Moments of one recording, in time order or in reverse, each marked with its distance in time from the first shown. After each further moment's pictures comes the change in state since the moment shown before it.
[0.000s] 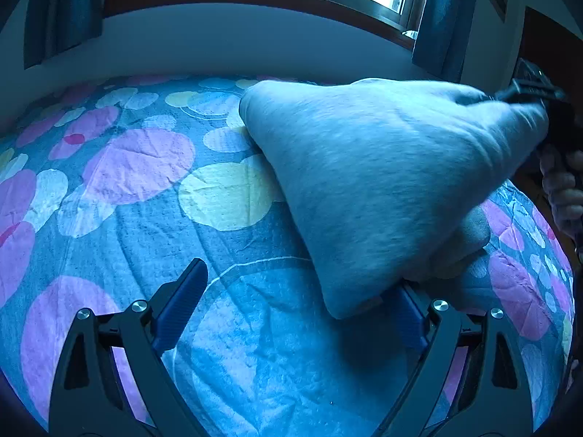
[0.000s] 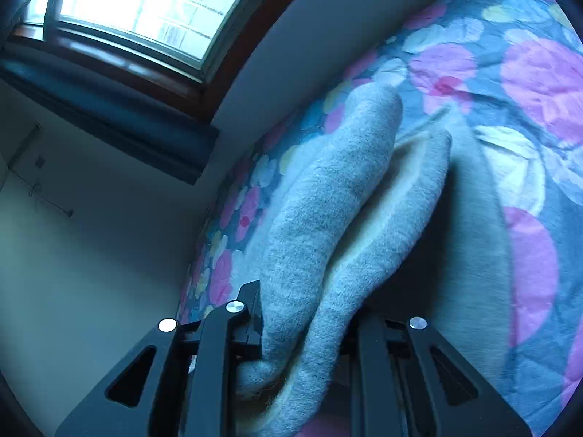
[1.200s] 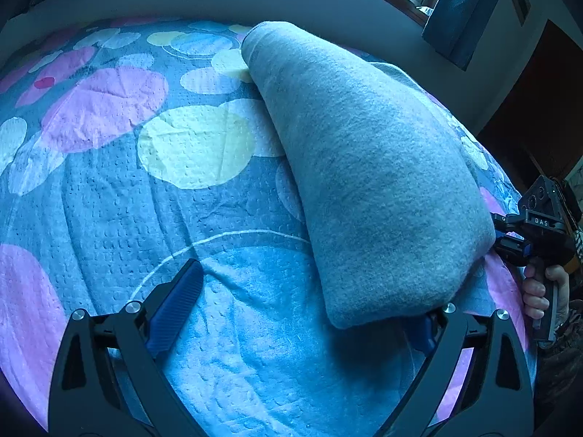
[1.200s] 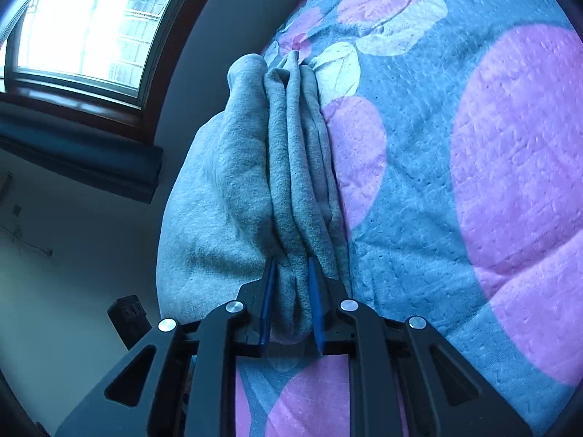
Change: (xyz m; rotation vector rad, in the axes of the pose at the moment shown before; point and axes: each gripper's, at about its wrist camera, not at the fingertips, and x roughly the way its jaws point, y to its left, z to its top) left arm 0.044 0.004 0.000 -0.098 0.157 -0.079; right arm -0.015 -0.103 -0.069 0.186 -0.053 -0.080
